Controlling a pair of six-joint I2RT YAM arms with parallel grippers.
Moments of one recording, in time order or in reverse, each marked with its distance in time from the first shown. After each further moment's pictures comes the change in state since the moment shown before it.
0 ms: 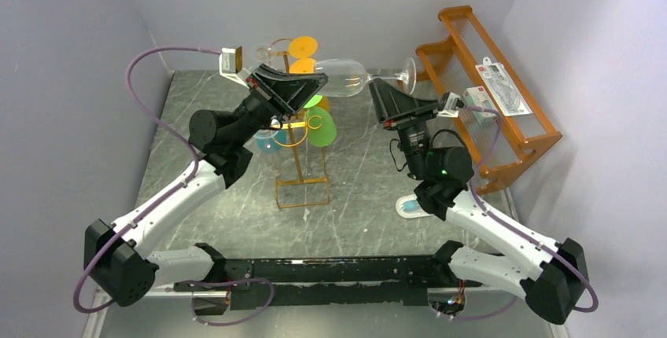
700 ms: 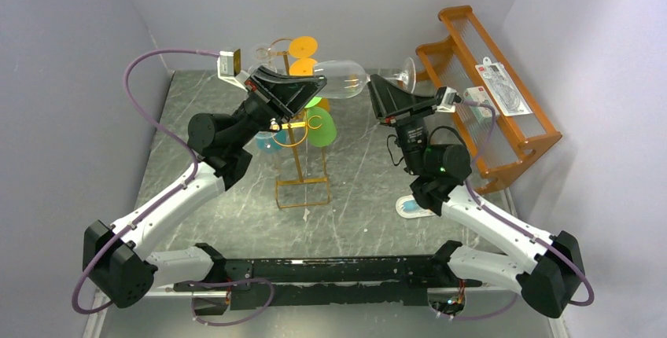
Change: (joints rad) left arm -0.008 -0.012 -0.019 0.033 0.001 0.000; right arm 0.000 0.062 0.031 0.106 -0.047 0.064
